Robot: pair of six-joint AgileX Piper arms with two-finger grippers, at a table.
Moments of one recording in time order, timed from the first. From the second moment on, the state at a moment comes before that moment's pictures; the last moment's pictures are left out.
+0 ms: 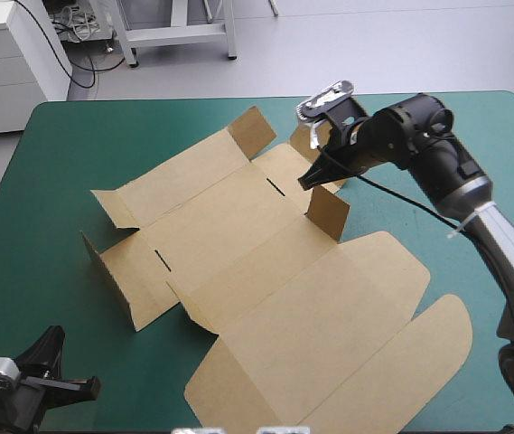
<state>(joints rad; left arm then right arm) 0.06 -0.02 -0.44 -0.19 0.80 0.09 0.46 1.63 -1.80 0.01 1.11 -0.21</state>
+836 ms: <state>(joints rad) 0.06 -0.02 -0.44 -0.19 0.80 0.09 0.29 1.57 -1.80 0.13 1.20 -0.27</state>
